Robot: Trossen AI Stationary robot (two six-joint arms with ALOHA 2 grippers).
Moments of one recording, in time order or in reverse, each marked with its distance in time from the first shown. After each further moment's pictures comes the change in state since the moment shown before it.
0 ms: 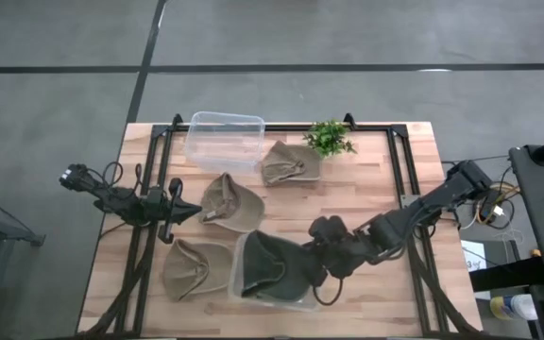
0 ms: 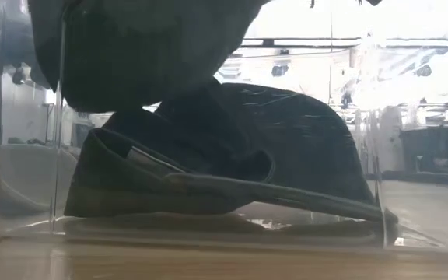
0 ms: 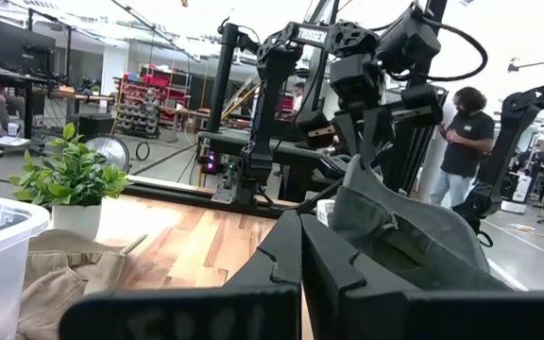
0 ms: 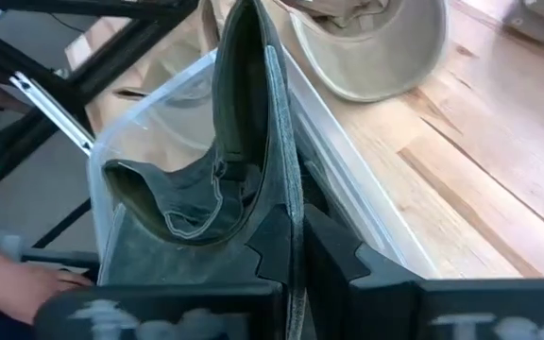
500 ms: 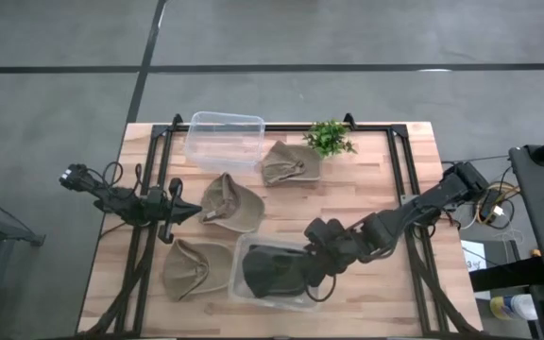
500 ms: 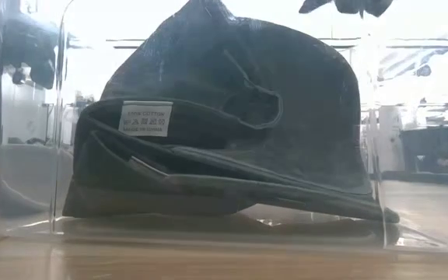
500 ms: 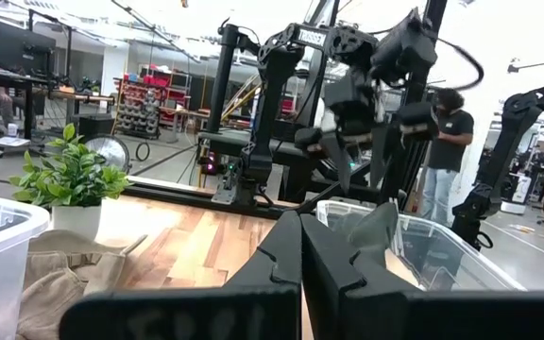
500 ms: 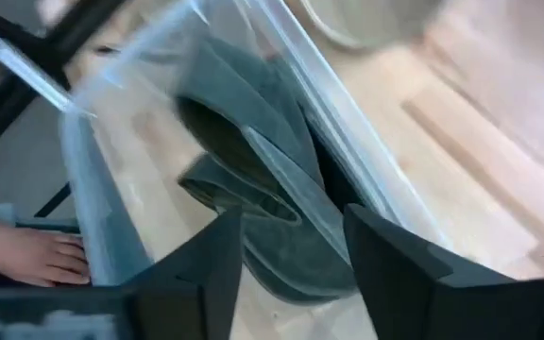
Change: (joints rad) left arm 0.000 0.001 0.000 0.001 0.000 0.000; right arm -0.030 0.020 0.011 -0.048 -0.133 0.035
